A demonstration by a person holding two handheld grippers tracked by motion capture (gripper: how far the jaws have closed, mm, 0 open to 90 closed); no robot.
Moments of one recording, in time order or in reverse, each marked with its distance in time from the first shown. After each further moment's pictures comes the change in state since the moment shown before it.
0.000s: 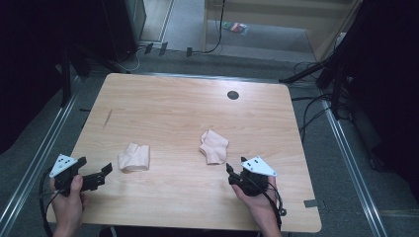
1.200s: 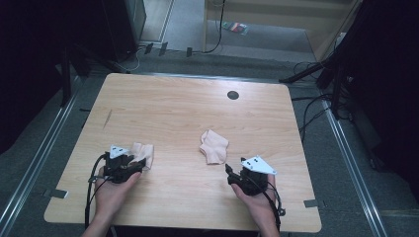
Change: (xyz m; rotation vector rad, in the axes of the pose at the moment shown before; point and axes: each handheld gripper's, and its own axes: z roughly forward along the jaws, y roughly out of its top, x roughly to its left) left arm -0.082 0.010 0.070 0.246 0.027 0.041; right arm -0.001 0.000 0.002 0.025 0.007 0.033
